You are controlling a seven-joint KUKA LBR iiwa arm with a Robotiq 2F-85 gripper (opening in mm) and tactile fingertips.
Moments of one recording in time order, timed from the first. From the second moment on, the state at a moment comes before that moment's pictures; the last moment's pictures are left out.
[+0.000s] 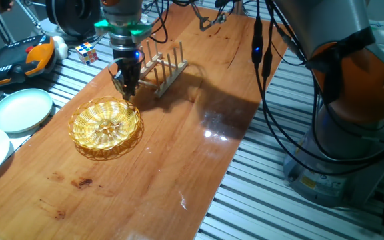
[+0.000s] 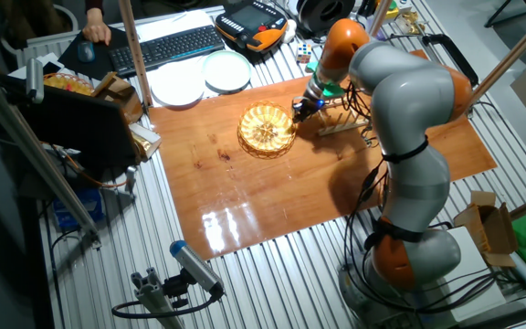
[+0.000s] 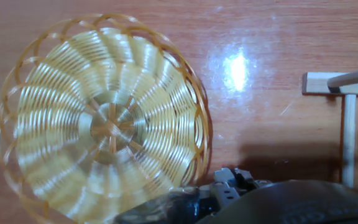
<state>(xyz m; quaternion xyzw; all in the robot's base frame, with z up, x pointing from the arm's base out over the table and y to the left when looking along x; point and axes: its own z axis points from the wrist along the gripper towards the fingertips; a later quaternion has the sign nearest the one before) 0.624 0.022 0.067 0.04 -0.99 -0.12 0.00</state>
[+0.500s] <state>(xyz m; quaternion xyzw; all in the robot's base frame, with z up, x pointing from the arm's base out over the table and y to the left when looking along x) 0.625 0.031 0.057 0.05 -0.99 -0.13 0.00</state>
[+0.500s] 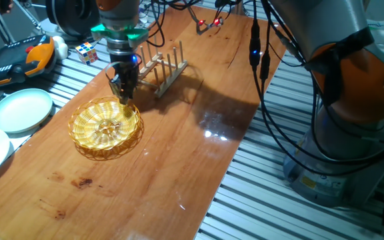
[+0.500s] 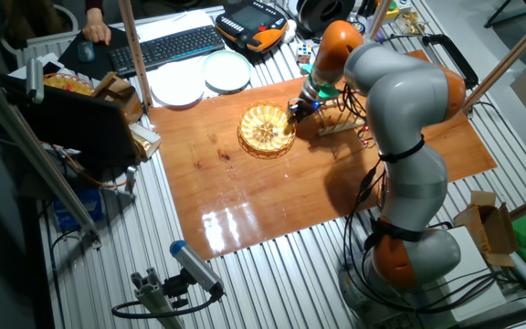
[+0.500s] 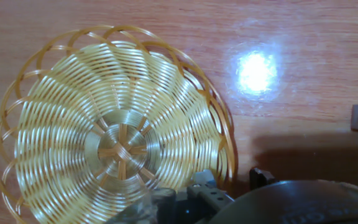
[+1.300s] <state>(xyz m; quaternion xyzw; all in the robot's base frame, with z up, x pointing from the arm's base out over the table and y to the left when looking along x) 0.624 0.040 0.043 0.04 -0.99 -0.14 0.00</state>
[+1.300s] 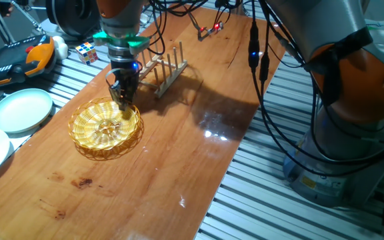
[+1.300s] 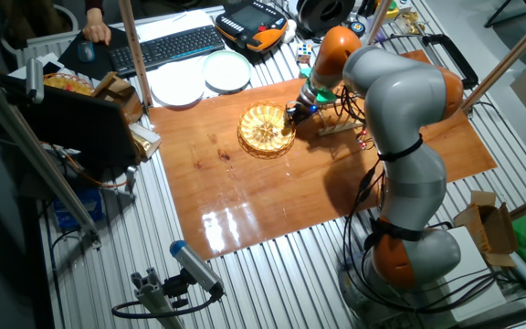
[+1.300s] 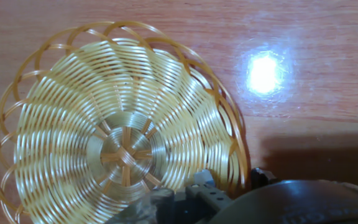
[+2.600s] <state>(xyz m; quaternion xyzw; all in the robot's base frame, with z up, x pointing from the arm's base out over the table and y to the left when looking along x) 0.626 0.051 0.036 0.03 -0.99 -0.15 -0.01</state>
